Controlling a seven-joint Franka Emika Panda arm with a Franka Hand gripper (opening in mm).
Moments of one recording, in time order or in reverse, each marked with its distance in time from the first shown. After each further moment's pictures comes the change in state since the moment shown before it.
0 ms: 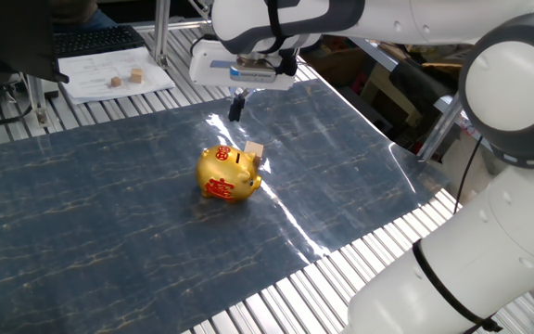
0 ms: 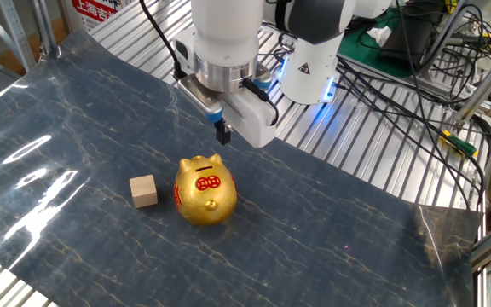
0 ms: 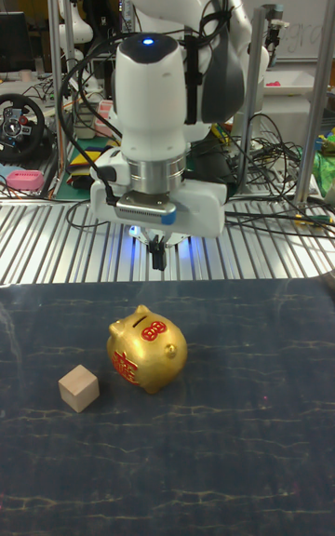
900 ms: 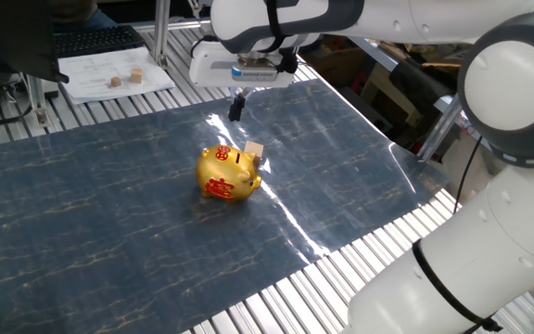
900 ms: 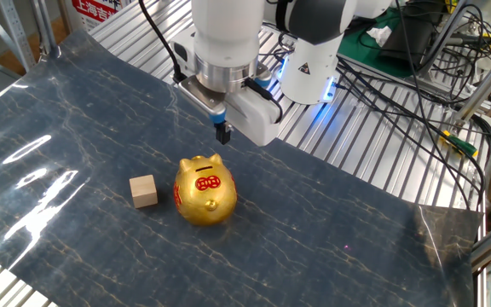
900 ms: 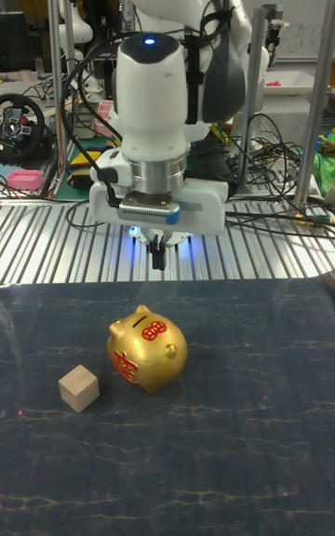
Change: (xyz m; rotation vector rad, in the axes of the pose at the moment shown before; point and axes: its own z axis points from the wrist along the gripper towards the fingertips) arm 0.000 0.000 -0.001 0.004 0.003 -0.052
